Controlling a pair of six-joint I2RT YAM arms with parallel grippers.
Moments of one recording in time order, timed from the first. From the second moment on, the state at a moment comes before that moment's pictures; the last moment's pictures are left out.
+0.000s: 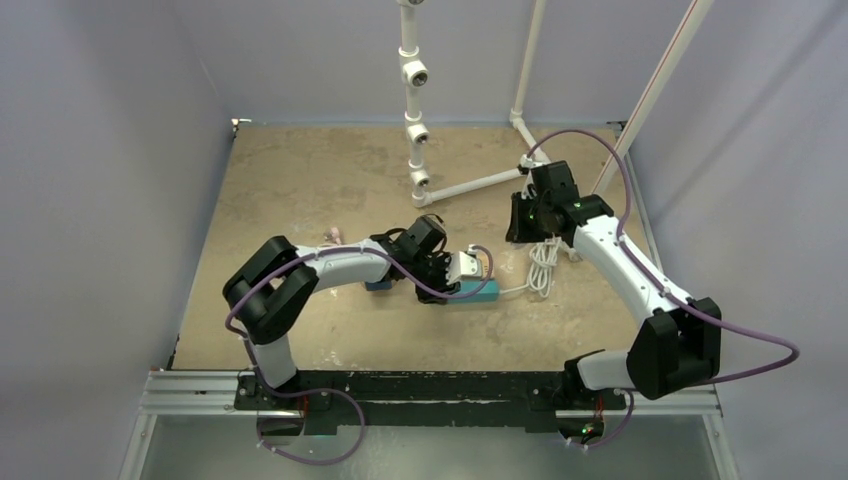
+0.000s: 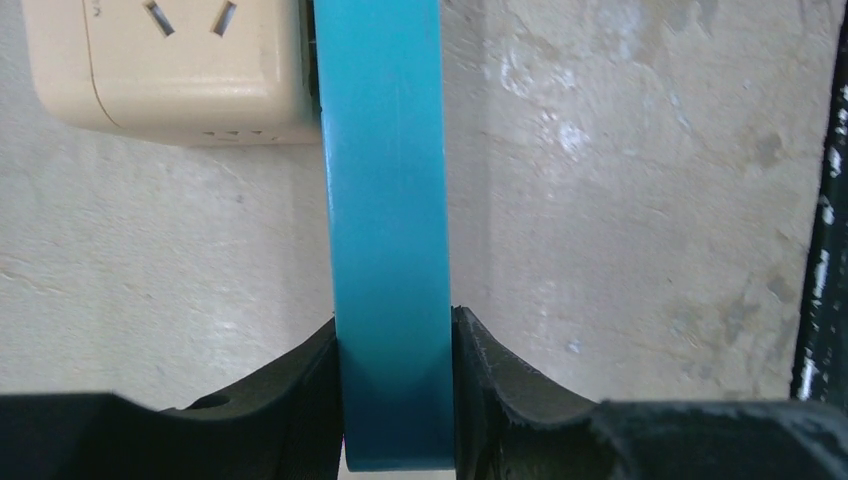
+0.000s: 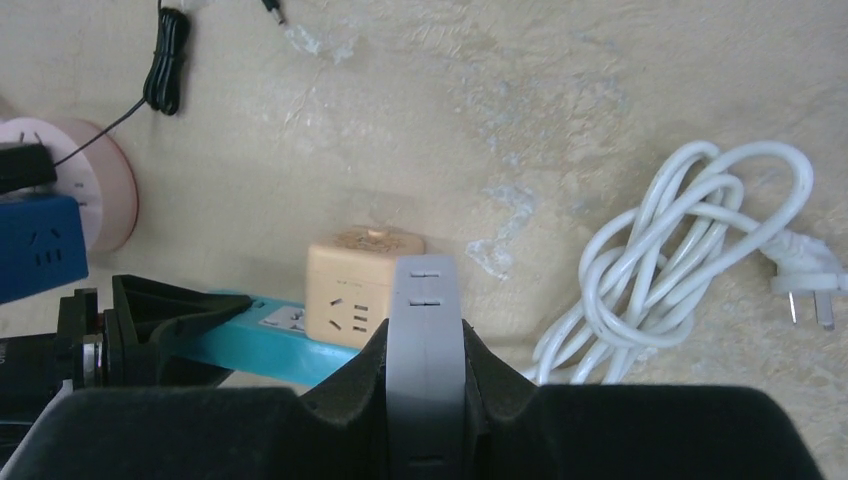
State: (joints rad) left arm -0.85 1.80 1.06 -0.24 0.46 0.53; right arm 0.31 1.36 1.11 -0.68 -0.07 0.25
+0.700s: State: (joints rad) left arm -0.92 1.68 0.93 -0.25 0.39 0.39; right arm 0.55 1.33 1.04 -0.82 -0.05 0.47
